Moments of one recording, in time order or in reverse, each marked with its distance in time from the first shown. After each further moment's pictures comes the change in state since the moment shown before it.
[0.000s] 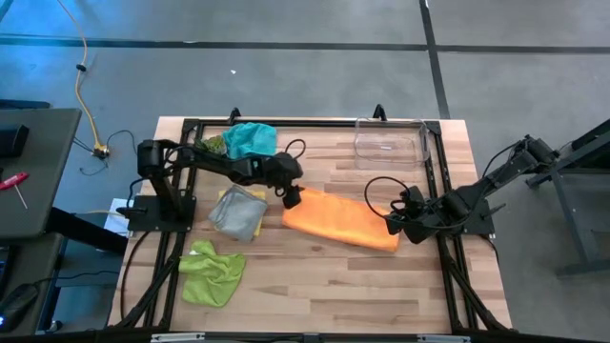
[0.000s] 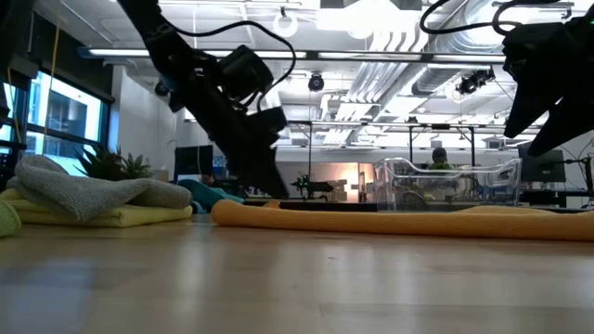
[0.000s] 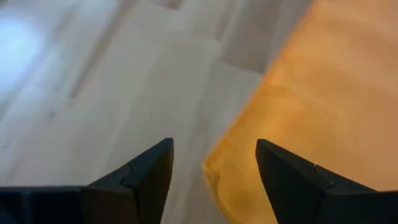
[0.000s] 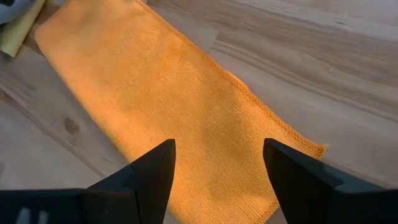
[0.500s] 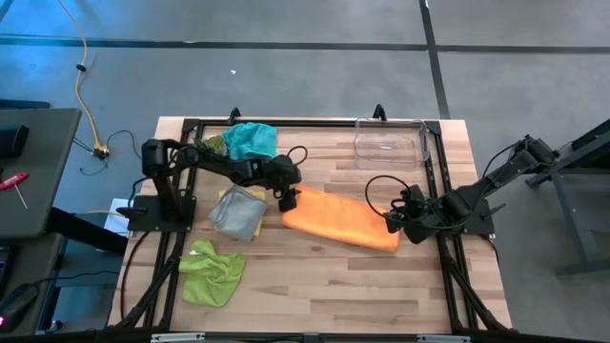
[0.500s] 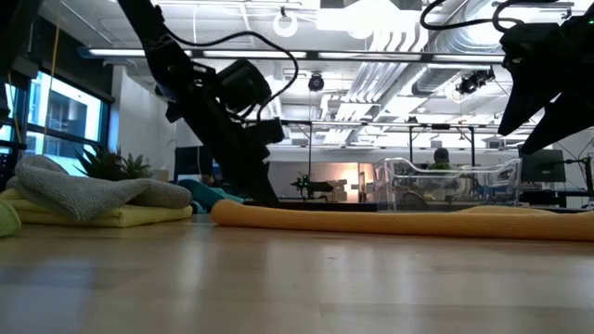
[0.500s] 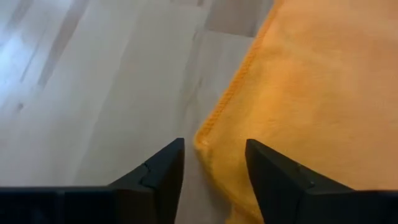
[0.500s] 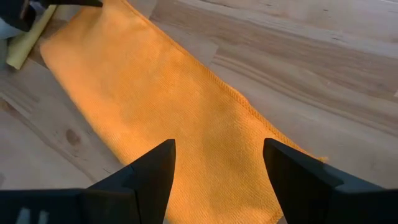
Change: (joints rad) left arm 0.016 0.039 -0.028 0.028 0.035 0.090; right arm 0.000 0.000 0.000 0.000 0.049 0.000
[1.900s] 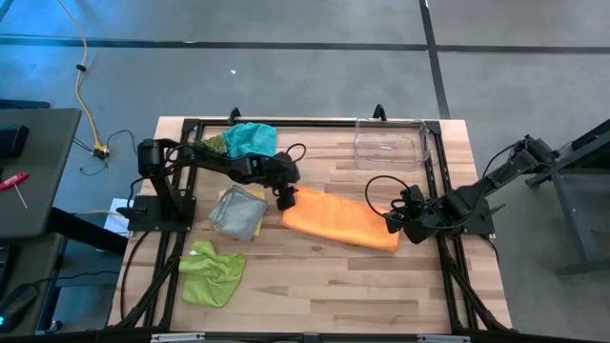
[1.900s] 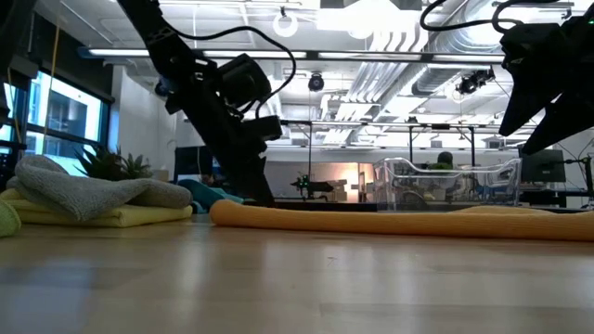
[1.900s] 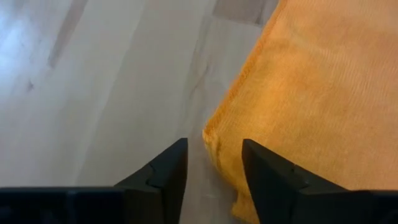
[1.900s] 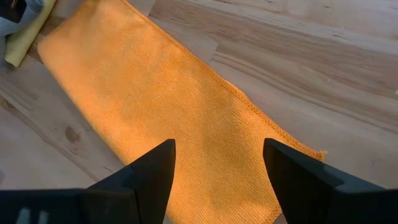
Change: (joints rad) left arm 0.009 -0.035 0.025 -0.109 0.006 -0.020; right arm 0.000 0.000 0.000 0.000 -0.011 -0.002
